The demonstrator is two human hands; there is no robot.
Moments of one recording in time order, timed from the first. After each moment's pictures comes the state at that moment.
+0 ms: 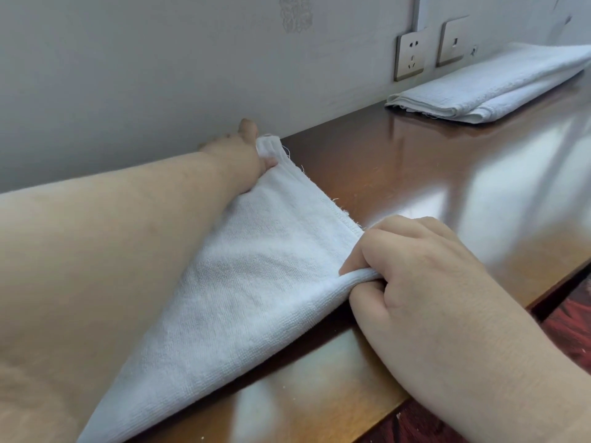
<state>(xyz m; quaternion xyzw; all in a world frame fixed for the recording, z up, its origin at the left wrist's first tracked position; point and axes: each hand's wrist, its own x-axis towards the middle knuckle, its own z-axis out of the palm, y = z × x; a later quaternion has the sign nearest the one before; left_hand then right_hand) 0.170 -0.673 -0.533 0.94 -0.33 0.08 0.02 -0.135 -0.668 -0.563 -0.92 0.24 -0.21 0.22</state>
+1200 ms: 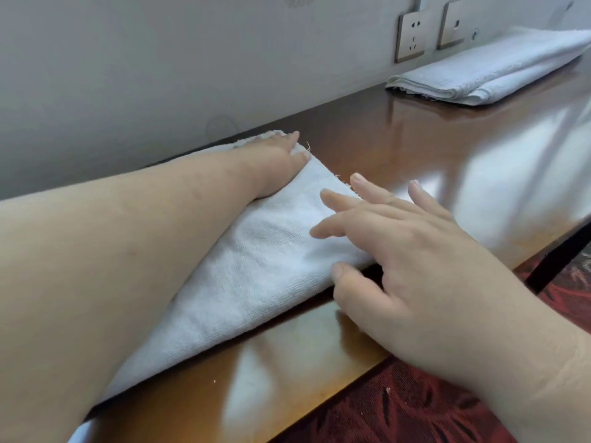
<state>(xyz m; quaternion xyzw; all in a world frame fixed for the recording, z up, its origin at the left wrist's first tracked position) 0.120 -0.666 -0.551 0.89 -0.45 0.00 0.01 -0.142 -0.660 -0.574 -0.94 0.15 -0.22 0.20</state>
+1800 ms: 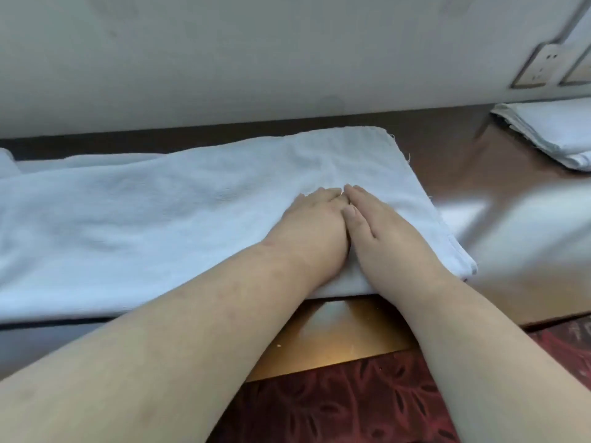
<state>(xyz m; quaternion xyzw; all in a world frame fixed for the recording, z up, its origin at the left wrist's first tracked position) 0.025 -0.512 -0.543 0.90 -0.43 -0.06 0.07 -0.054 -0.613 -0.544 -0.93 0.15 -0.08 0.33</state>
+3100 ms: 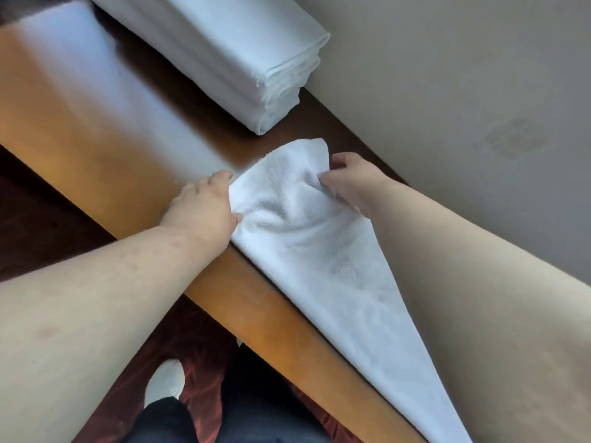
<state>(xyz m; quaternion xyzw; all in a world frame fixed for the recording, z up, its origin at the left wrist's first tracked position) 0.094 -0.075 -0.502 0.93 0.22 -0.11 0.27 0.252 -0.275 -0.461 -0.92 0.02 0.29 0.26</state>
